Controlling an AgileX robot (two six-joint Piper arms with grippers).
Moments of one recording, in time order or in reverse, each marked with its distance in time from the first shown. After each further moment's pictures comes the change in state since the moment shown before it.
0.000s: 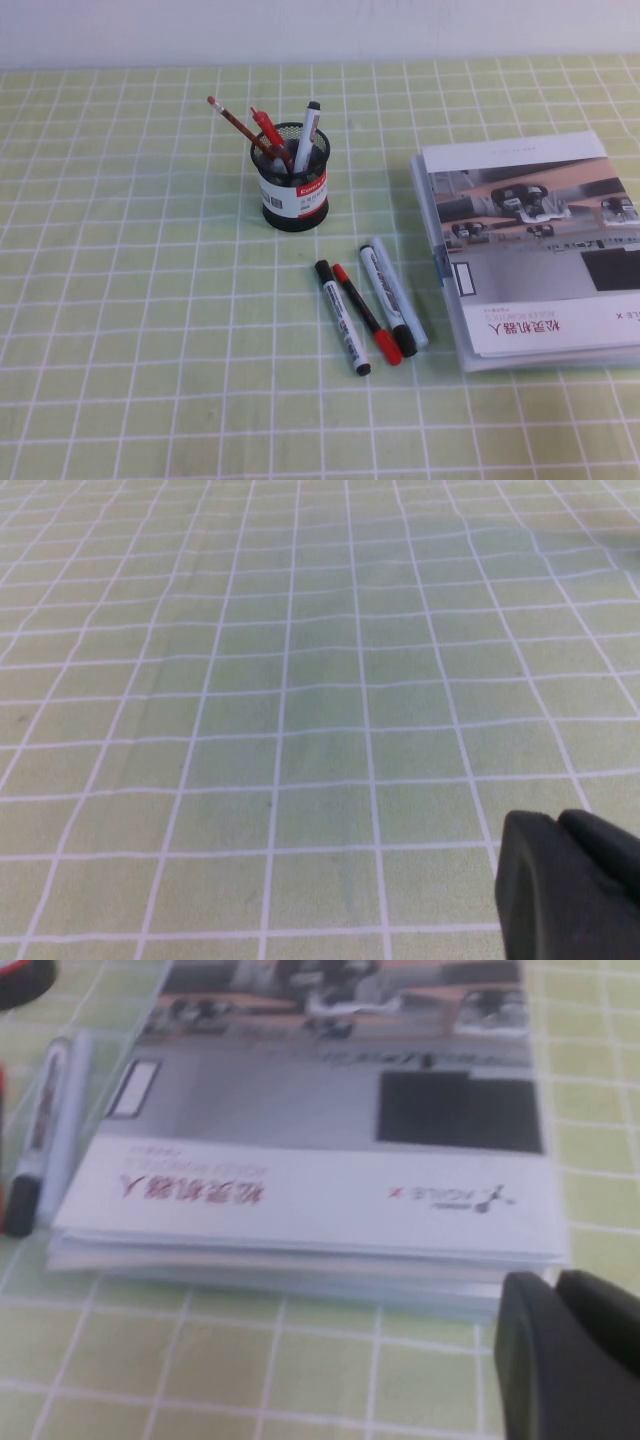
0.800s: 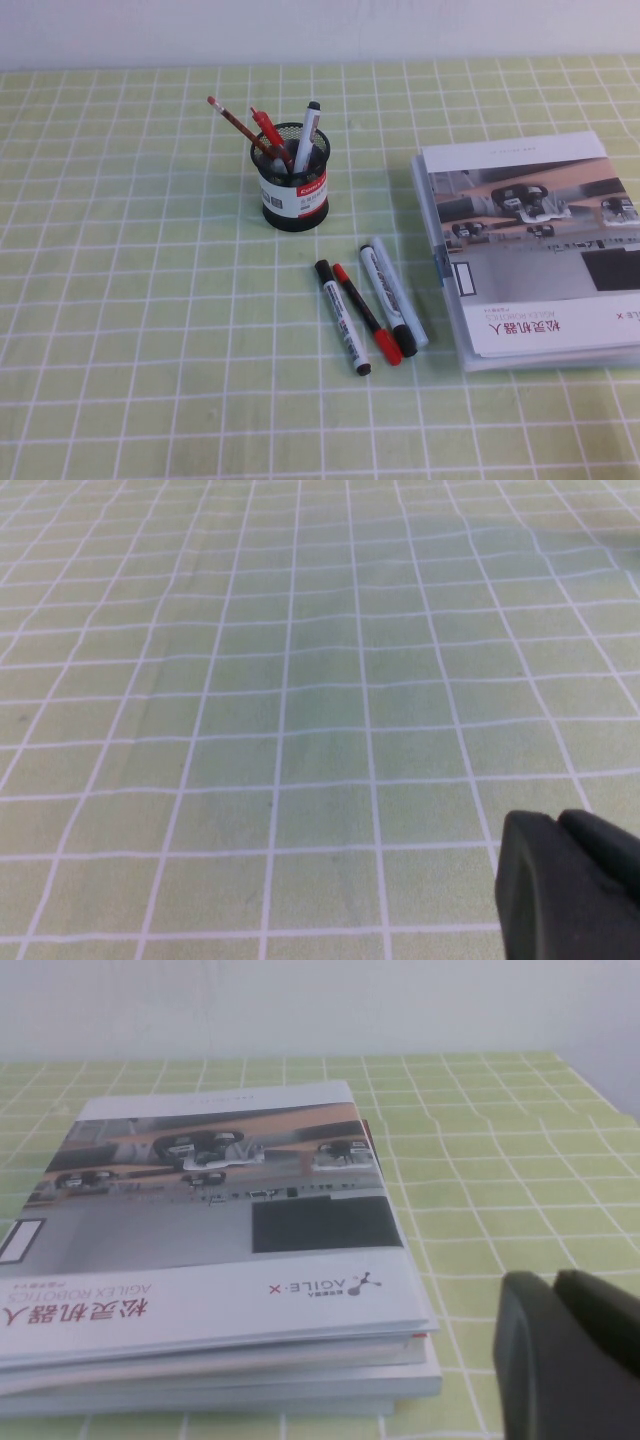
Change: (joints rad) right arm -0.212 -0.458 0.271 0.004 -0.167 -0.002; left arm 0.000 0.000 0.000 0.000 0.000 0.000
